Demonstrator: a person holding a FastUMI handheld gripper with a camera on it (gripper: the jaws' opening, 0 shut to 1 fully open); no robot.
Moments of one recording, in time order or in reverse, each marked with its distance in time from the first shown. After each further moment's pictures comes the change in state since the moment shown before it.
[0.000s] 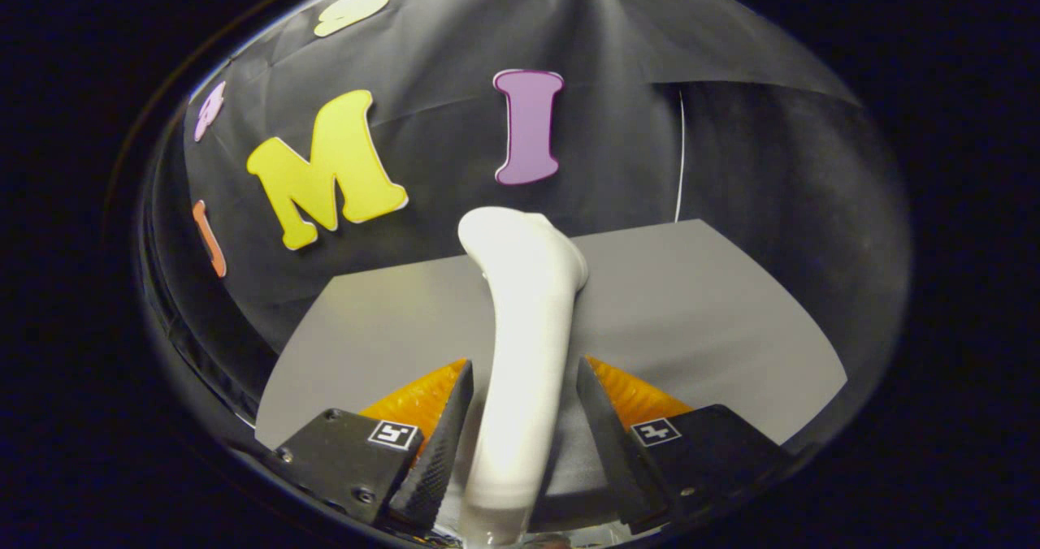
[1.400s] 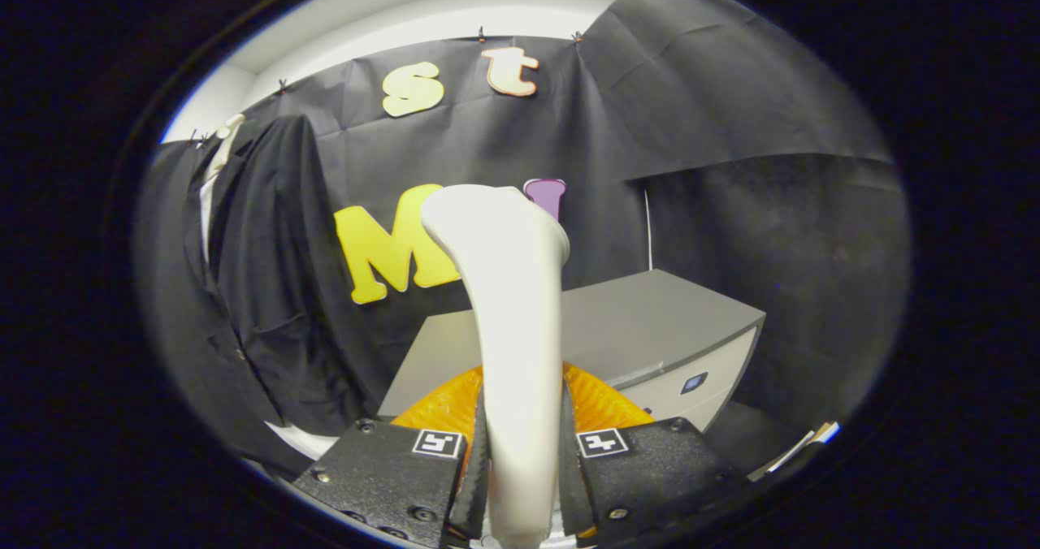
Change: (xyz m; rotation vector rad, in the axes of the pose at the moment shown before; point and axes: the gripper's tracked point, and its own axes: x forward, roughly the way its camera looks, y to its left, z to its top) arm -0.236 0.110 -0.080 0.053 -0.414 -0.016
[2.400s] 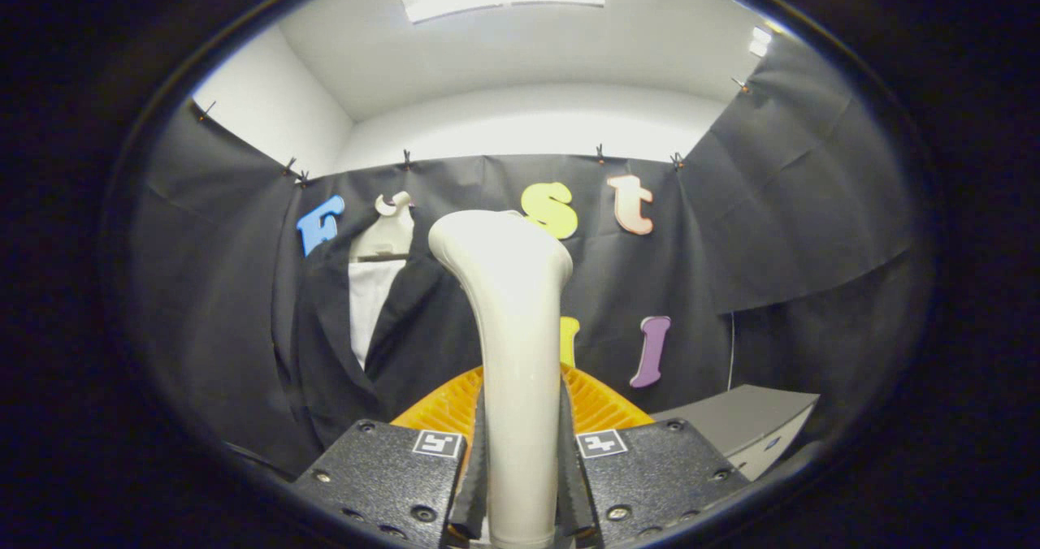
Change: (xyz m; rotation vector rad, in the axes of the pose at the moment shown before) arm -0.074 0.259 0.118 -0.120 -0.475 0.238
